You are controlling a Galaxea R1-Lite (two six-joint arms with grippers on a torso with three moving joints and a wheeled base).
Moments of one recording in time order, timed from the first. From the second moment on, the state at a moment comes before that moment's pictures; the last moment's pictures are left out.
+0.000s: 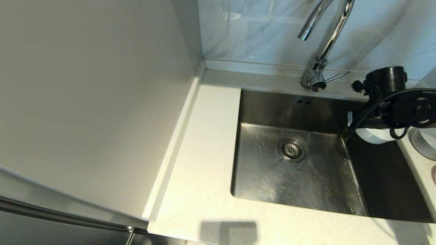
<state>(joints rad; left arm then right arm) 0.00 0.00 0.00 0.00 0.02 -0.02 0.01 1.91 -1.41 0.03 -0.42 -0.02</state>
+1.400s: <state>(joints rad) 0.00 0.00 0.00 0.00 0.02 -0.02 -0.01 2.38 -1.50 -0.32 -0.52 -0.03</state>
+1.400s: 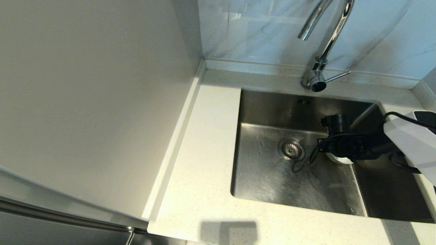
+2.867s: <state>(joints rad) 0.00 0.00 0.00 0.00 0.02 -0.02 -0.13 1.79 -1.66 0.31 -0.74 -0.03</state>
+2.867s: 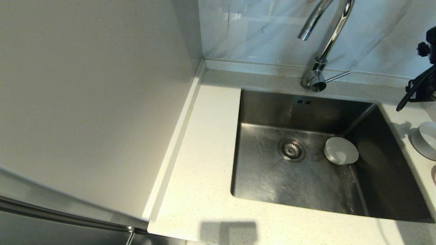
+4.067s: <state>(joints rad) 0.00 0.00 0.00 0.00 0.02 -0.02 -0.28 2.03 -1.77 0.49 -0.58 0.30</state>
